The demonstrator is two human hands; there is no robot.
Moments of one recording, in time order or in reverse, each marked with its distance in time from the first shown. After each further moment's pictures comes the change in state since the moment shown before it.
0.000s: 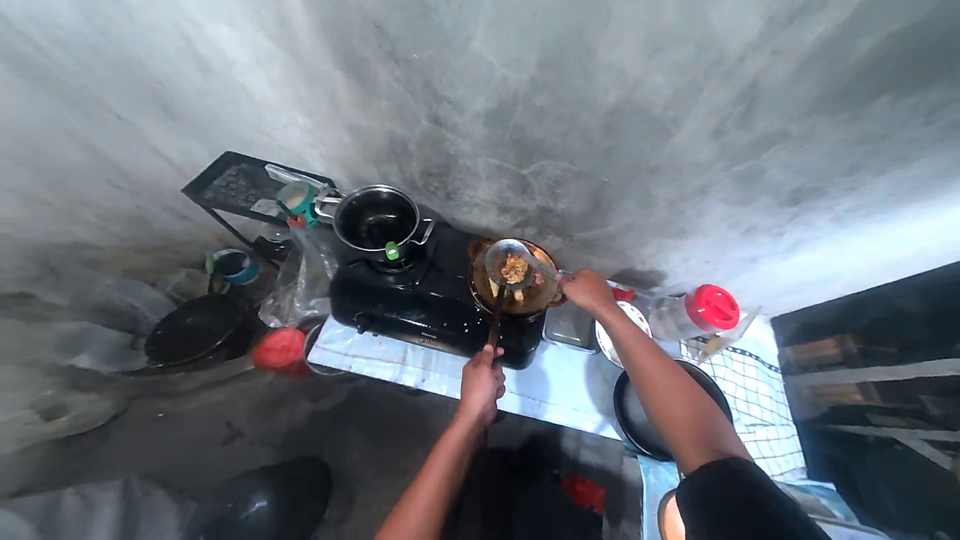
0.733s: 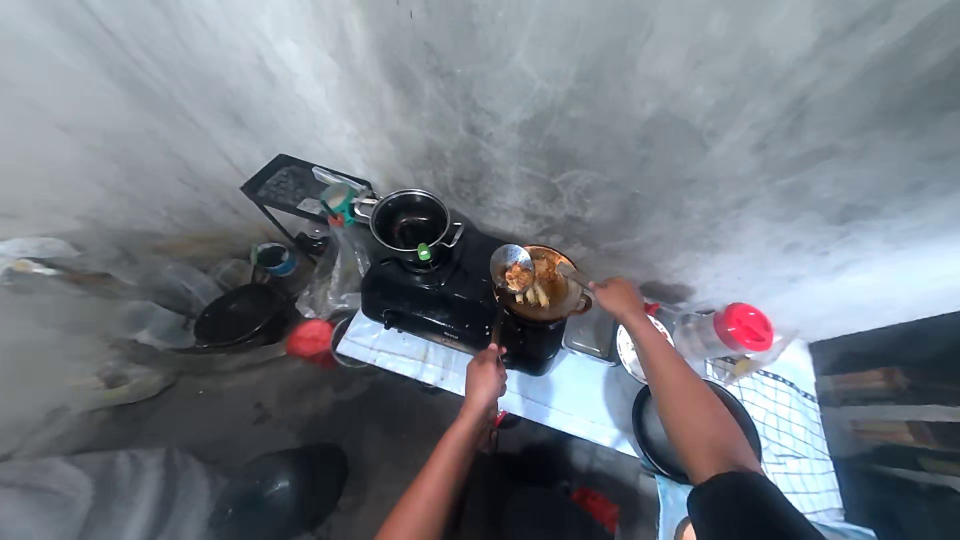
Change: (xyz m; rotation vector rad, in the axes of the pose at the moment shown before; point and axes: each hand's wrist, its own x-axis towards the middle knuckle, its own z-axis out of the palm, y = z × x) left_hand 0.008 0.015 -0.022 0.099 0.084 0.051; right_hand 0.020 0.014 -0.001 -0.021 0.037 0.052
